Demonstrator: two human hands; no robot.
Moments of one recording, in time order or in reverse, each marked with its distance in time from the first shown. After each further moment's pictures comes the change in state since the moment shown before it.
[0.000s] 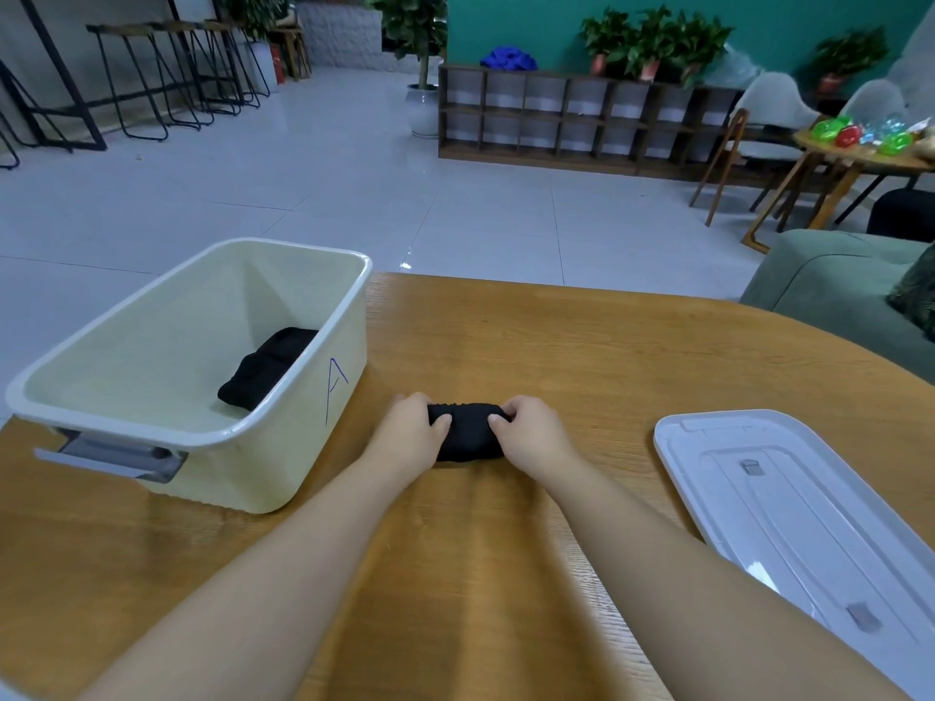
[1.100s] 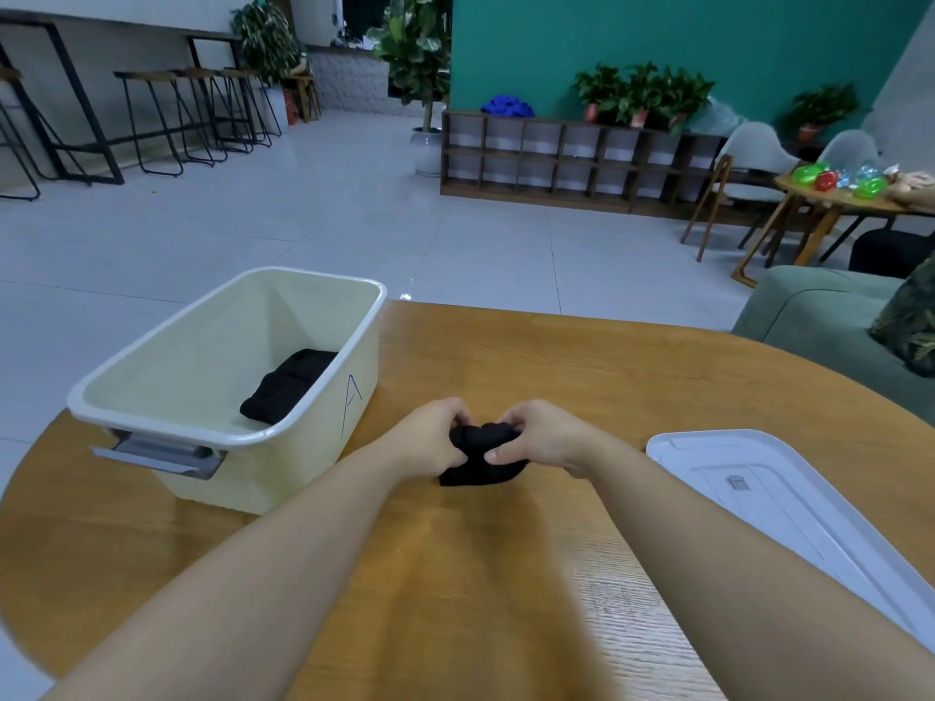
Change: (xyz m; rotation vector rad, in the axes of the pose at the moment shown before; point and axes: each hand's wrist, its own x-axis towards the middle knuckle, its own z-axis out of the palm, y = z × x) left_hand -0.022 0.023 -0.038 0.000 -0.265 0.243; right_hand -0.021 -0.020 -0.049 0.060 -0.368 -0.068
